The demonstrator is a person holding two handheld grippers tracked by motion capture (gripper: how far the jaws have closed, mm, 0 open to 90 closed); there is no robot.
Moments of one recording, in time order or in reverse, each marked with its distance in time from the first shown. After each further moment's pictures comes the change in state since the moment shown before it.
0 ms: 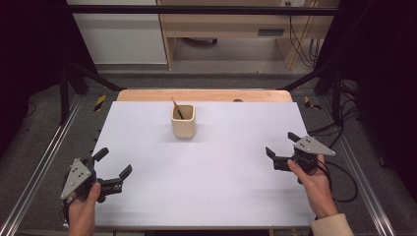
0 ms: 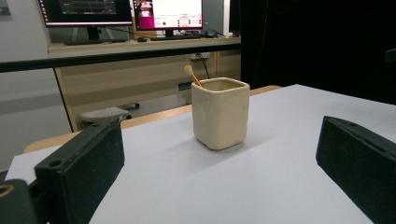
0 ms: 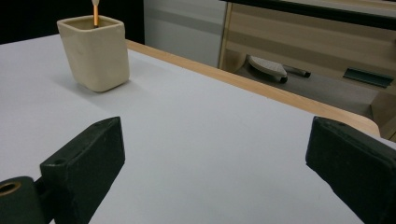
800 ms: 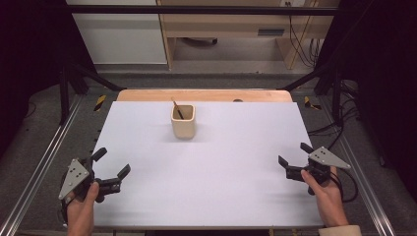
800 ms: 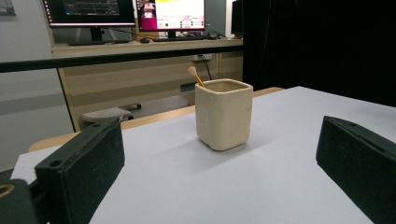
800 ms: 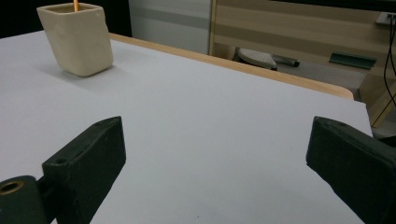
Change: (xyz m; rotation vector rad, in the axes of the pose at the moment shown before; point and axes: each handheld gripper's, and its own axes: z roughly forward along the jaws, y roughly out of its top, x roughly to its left) left arm 0.003 0.000 -0.002 -0.005 0.008 -0.007; right arm -0.018 -0.036 -0.028 -0.002 -0.038 0.064
